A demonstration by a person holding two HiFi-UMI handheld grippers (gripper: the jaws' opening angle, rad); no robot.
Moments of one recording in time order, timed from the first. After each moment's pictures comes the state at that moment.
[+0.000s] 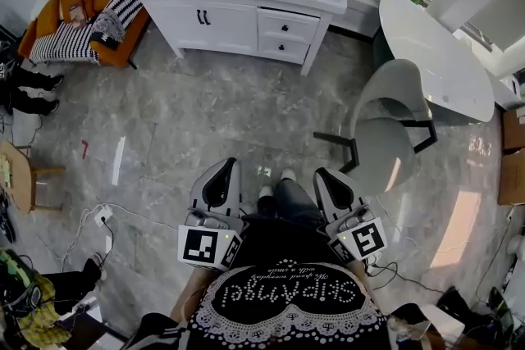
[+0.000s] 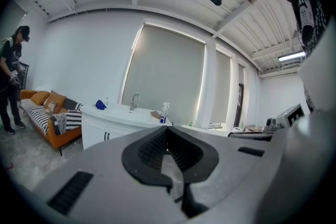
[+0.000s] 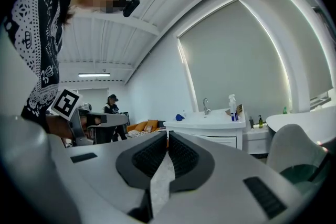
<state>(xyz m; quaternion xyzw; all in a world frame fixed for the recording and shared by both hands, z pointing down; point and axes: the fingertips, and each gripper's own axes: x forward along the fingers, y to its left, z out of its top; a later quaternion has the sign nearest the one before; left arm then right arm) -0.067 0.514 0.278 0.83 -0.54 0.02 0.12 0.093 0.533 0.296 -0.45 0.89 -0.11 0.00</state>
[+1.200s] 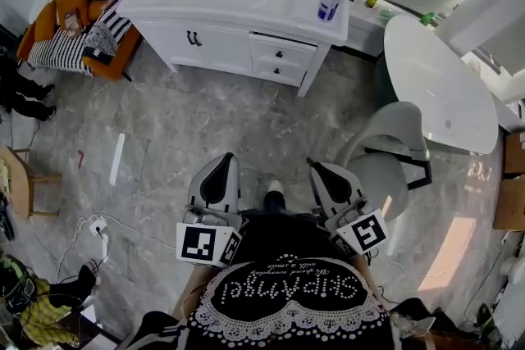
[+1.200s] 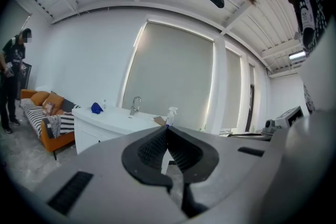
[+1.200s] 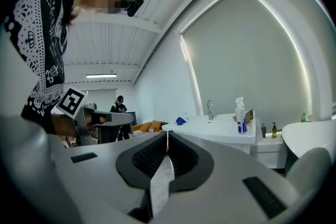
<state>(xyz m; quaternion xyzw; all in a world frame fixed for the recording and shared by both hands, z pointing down) -0.014 0.351 0.274 0.81 -0.57 0.01 0.12 0.134 0.362 0.288 -0.39 0.92 -0.10 0.01</state>
